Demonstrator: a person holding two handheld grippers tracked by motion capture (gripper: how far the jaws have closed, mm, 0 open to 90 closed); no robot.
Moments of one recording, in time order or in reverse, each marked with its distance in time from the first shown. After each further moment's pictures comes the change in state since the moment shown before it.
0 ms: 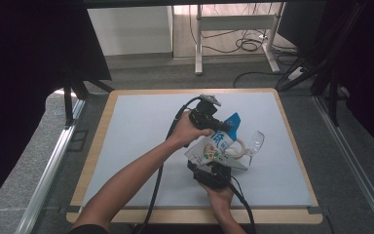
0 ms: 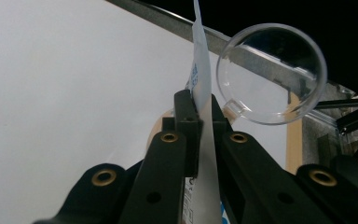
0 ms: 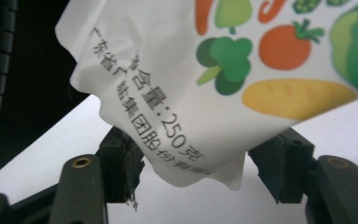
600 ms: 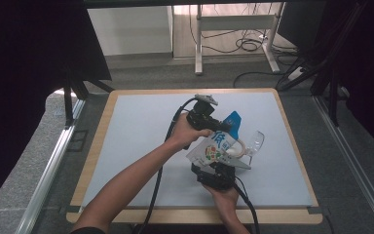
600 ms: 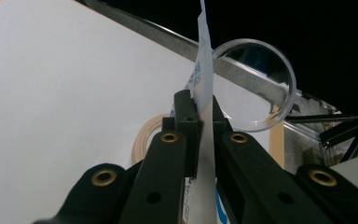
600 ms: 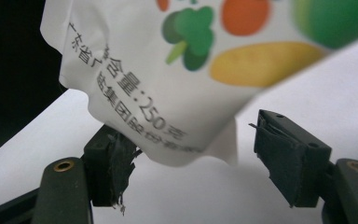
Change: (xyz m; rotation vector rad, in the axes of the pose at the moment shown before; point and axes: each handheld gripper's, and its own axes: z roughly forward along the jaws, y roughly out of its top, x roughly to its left) left arm -0.002 -0.004 -0.007 -0.057 -0.036 -0.035; right arm -0.011 -0.001 -0.008 0.070 -0.027 0.013
